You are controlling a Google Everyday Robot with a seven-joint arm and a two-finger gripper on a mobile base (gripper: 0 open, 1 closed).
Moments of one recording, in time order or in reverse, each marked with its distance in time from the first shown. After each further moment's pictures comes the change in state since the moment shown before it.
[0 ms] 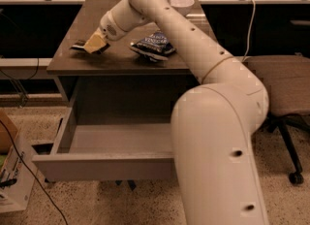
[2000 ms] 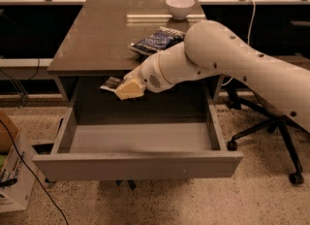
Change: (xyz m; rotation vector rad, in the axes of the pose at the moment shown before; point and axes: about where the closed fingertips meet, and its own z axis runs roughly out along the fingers) arm 0.114 0.162 -0.134 0.077 -0.028 0.098
